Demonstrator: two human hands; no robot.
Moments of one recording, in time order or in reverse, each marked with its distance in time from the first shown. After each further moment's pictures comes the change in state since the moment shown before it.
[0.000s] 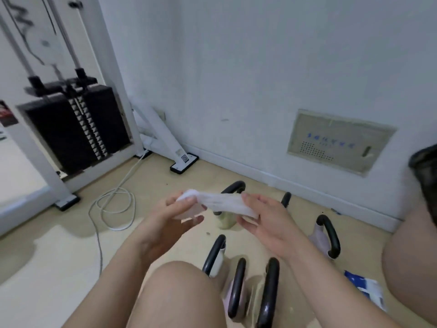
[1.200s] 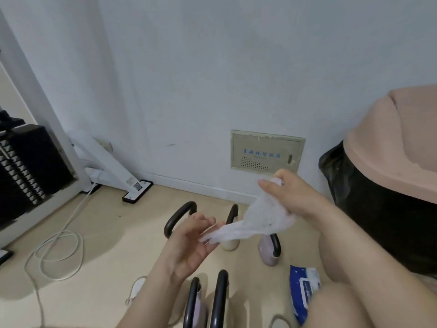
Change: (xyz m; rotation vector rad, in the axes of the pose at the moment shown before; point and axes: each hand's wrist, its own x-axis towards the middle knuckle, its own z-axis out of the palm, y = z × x) left_hand 0.051 -0.044 0.147 -0.415 -0.238 -0.178; right_hand -0.085 -0.143 -0.130 -0.823 0.338 -0.288
